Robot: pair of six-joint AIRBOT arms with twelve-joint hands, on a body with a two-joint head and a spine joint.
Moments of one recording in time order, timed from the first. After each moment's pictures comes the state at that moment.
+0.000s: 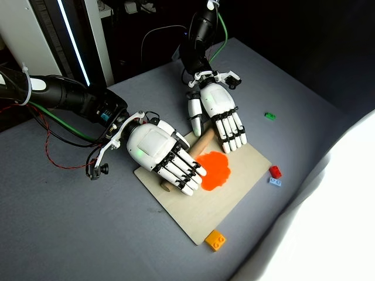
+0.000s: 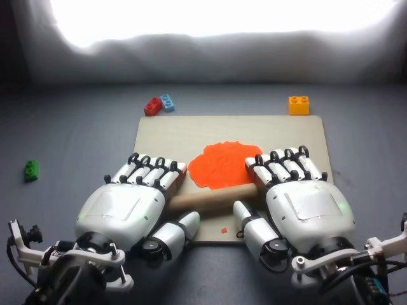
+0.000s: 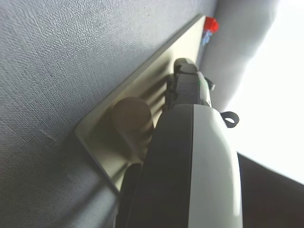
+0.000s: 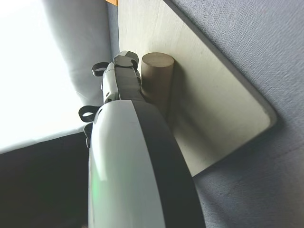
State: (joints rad) left arm 0.85 -1.30 1.00 -0.76 -1.07 1.52; right arm -0.77 -1.57 1.04 0.95 1.31 -1.68
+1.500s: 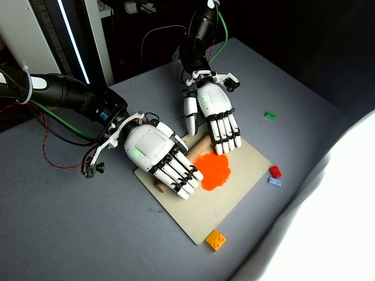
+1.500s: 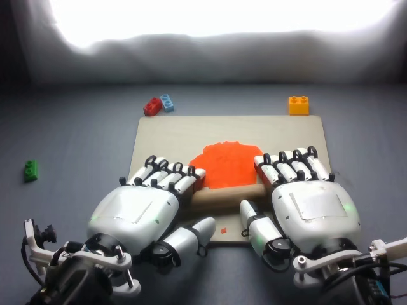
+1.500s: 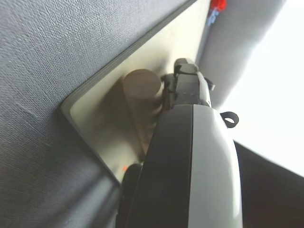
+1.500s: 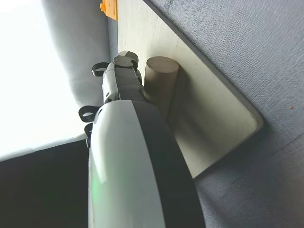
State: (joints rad) left arm 0.84 -1.29 0.97 -0.69 -1.02 1.44; right arm -0.76 -1.57 1.03 1.00 1.36 -1.74
